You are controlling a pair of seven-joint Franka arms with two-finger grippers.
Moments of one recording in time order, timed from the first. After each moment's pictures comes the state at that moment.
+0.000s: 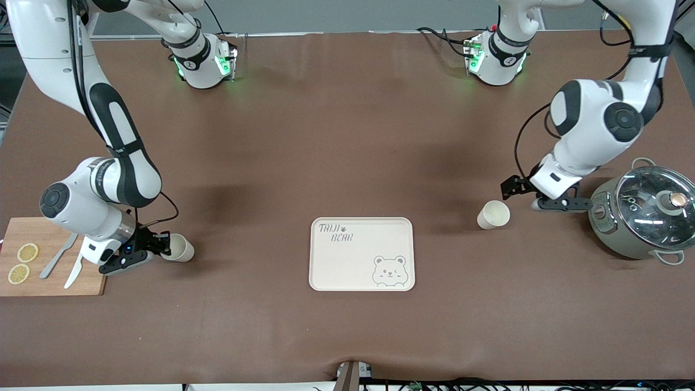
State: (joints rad) left arm -0.09 0.09 -0.02 -2.13 -0.09 2.27 -0.05; right arm -0.02 0.56 -0.02 -1.85 0.25 2.51 -0.54
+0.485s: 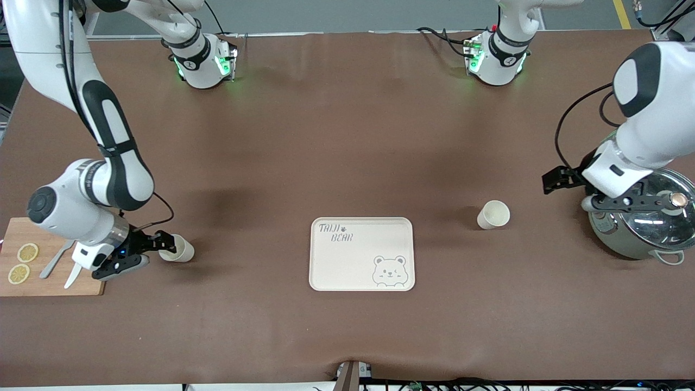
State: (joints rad) left arm -0.07 0.10 -0.02 -1.77 0.02 1.89 -0.05; right arm -0.02 0.56 -0.03 -1.72 0.25 2.34 -0.54
